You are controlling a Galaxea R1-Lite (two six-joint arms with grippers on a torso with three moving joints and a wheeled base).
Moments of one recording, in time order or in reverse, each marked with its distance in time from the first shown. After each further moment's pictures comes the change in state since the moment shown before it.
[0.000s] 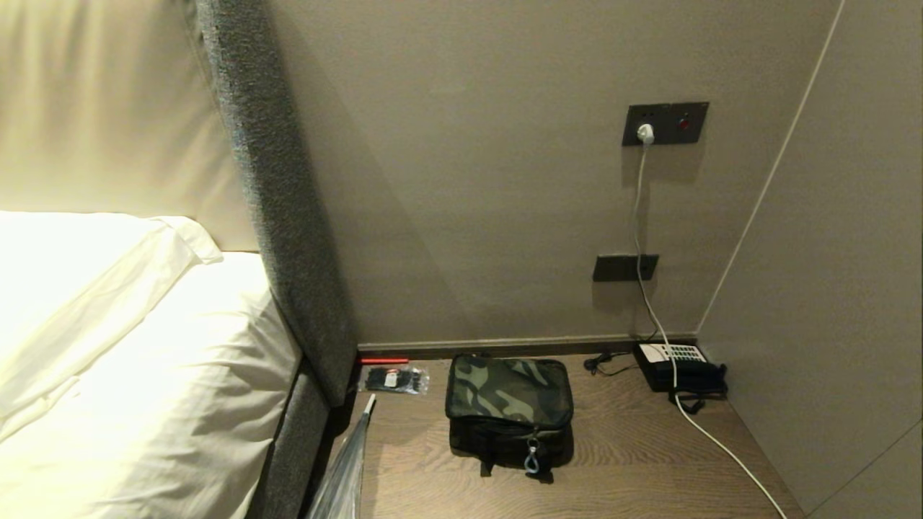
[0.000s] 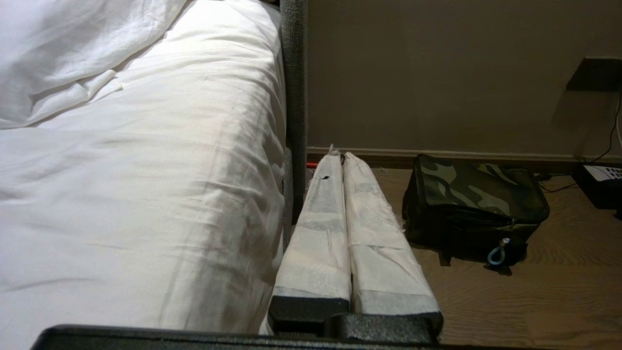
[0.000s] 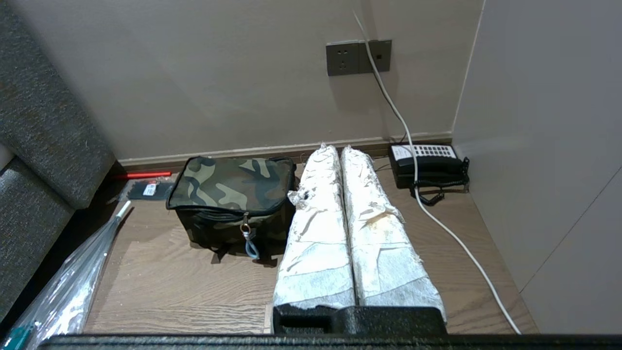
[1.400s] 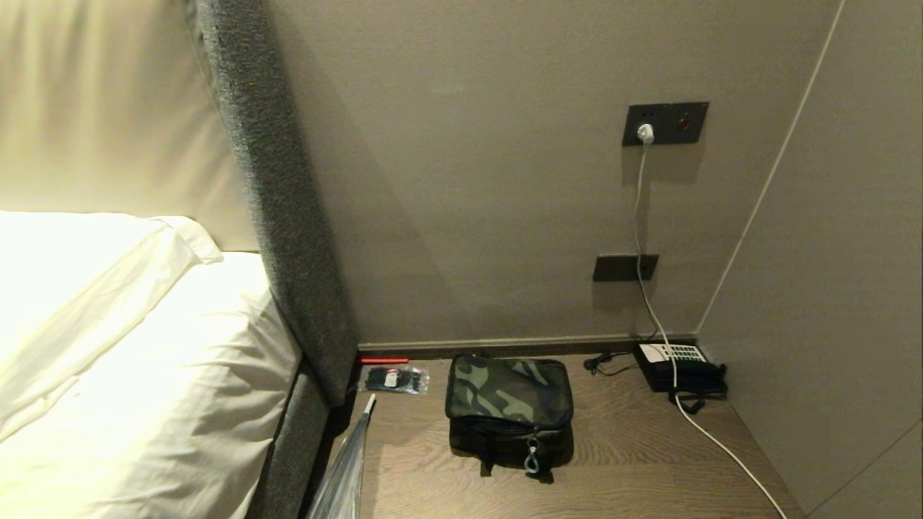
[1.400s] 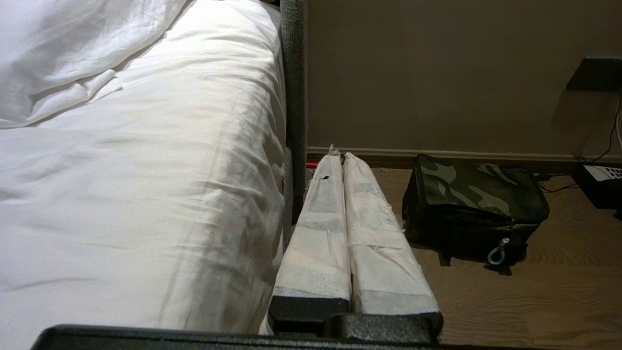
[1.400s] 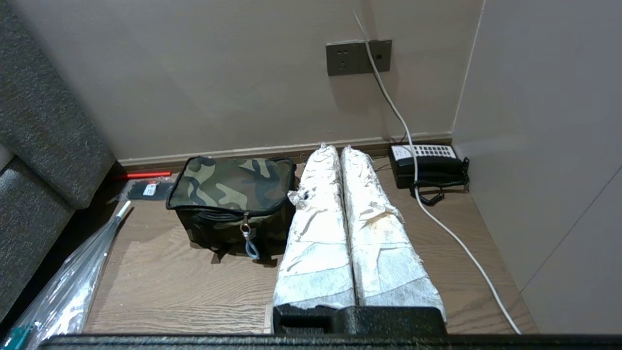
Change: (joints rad) left arm 0.000 0.000 0.000 0.000 0.000 0.000; right arm 0.000 0.000 0.000 0.000 0.001 0.000
